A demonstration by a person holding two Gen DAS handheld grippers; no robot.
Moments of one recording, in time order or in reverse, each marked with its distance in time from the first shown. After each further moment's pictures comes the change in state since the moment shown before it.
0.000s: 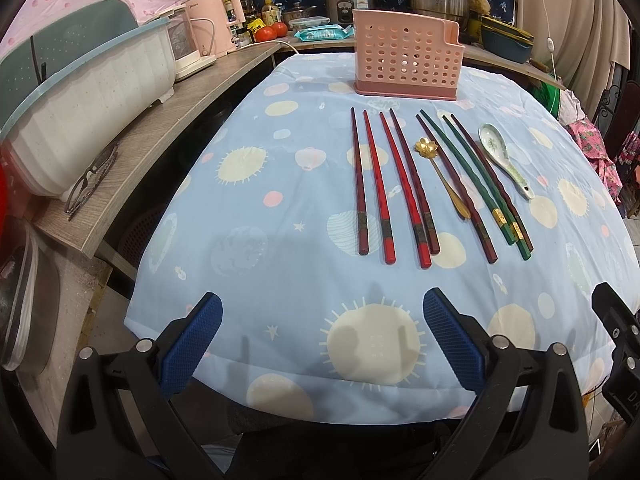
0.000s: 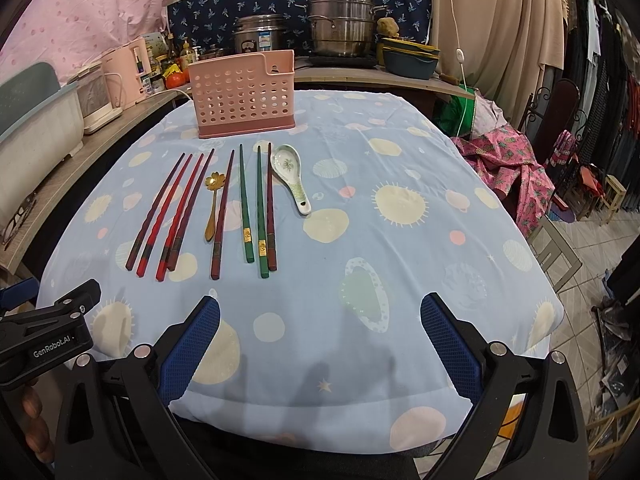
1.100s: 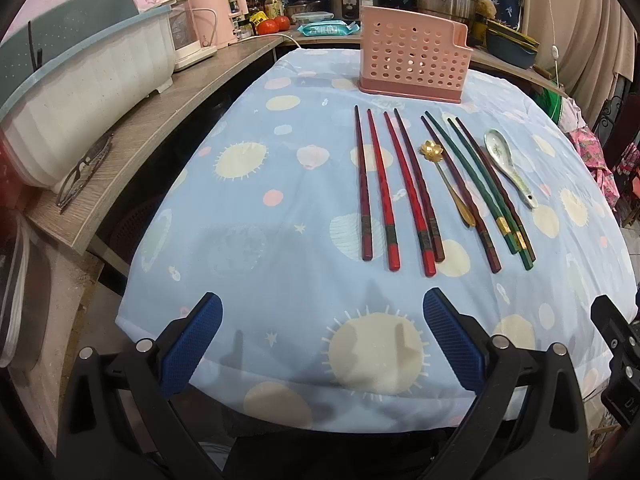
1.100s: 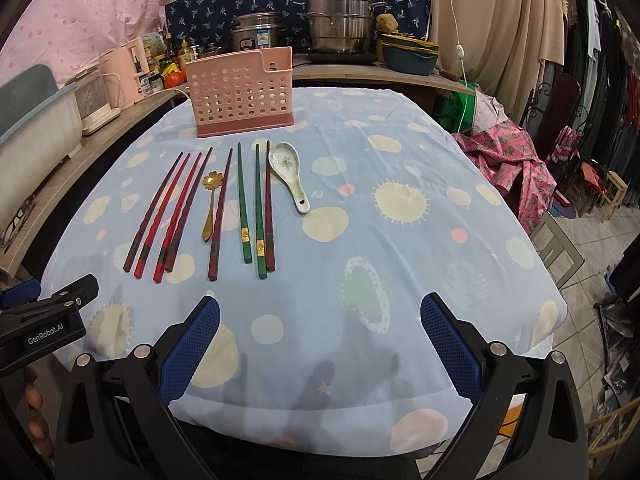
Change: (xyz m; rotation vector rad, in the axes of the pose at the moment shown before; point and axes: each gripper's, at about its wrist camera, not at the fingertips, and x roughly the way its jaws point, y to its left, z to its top) left arm 0.012 0.004 0.004 -0.038 0.023 -0.030; right arm 0.004 -0.001 0.001 0.010 0.013 0.009
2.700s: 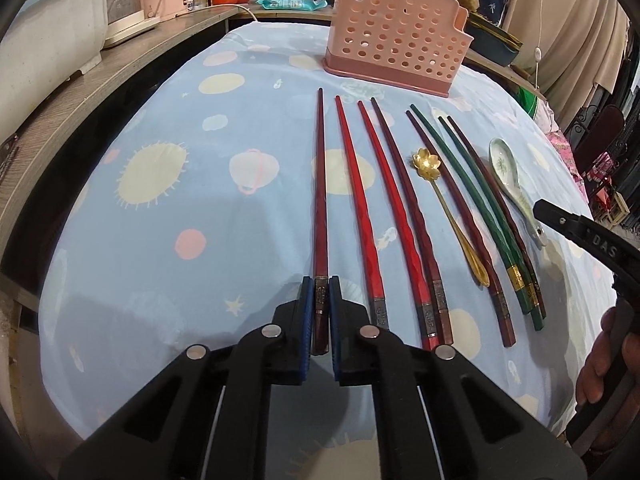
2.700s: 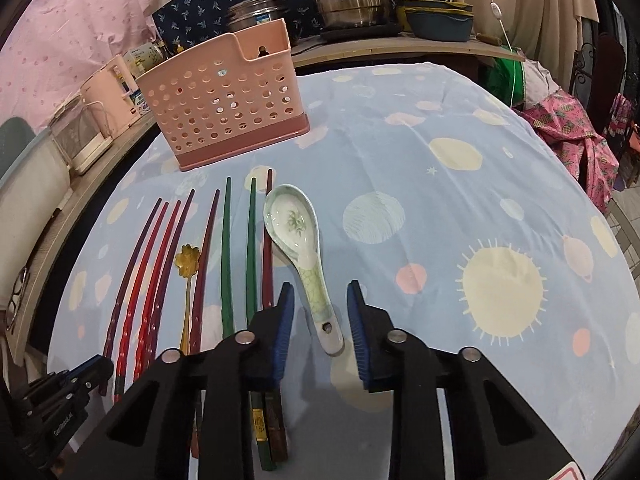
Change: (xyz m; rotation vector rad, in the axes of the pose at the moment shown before) left arm 0.086 -0.003 0.046 -0.009 0.064 -0.210; right arm 0.145 -0.003 0.088 0.117 0.074 0.191
